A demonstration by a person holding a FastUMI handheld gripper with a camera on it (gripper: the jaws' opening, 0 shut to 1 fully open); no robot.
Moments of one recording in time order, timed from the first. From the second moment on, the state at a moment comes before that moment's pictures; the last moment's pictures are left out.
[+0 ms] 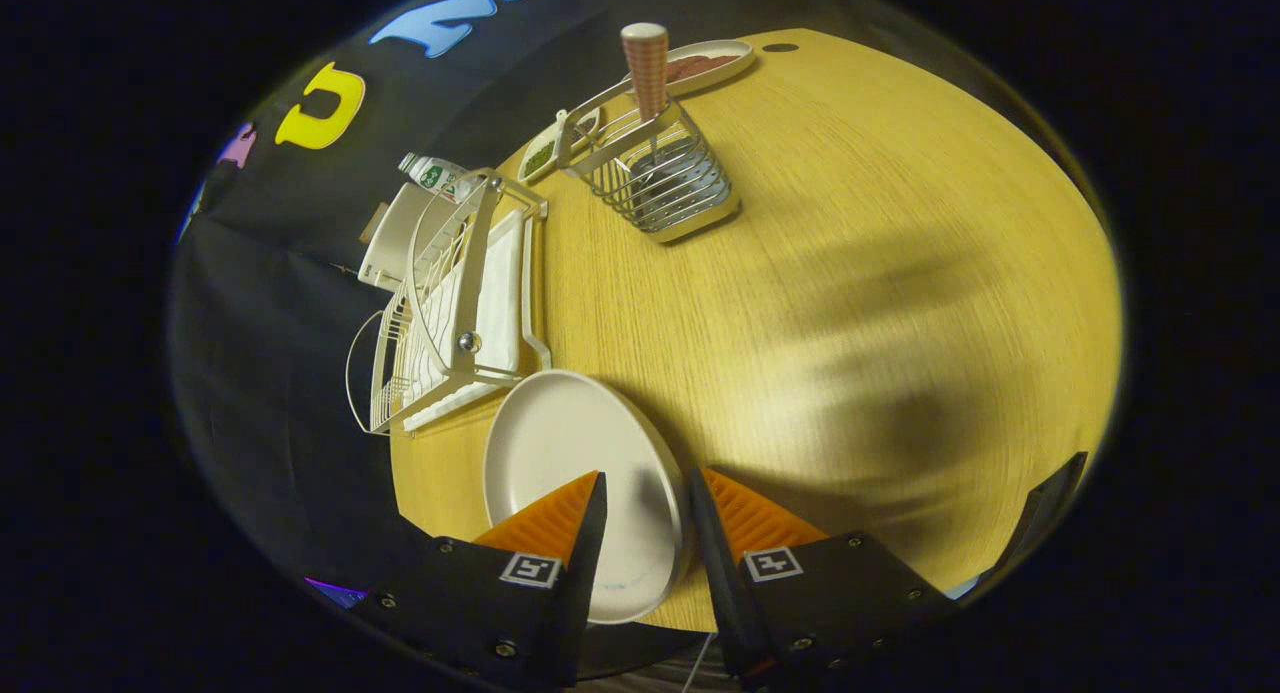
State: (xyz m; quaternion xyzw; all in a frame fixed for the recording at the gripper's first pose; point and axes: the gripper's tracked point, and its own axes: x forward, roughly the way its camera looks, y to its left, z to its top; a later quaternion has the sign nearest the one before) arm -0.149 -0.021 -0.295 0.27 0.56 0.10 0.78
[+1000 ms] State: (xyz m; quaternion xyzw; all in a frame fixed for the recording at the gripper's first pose) arm -0.047 -0.130 -0.141 0.07 0.19 0.08 0.98
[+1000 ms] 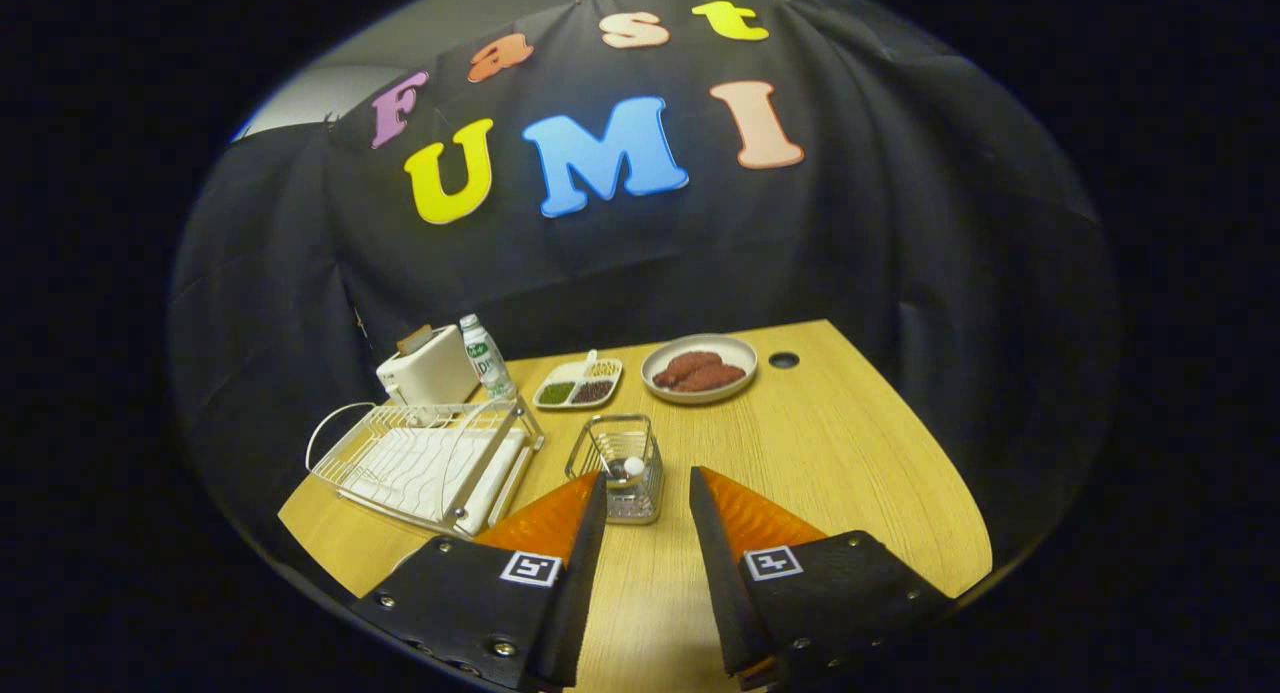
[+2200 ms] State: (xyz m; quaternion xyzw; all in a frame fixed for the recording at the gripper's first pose) arm 0.056 -0.107 -0.193 0.01 0.05 0.07 1.00
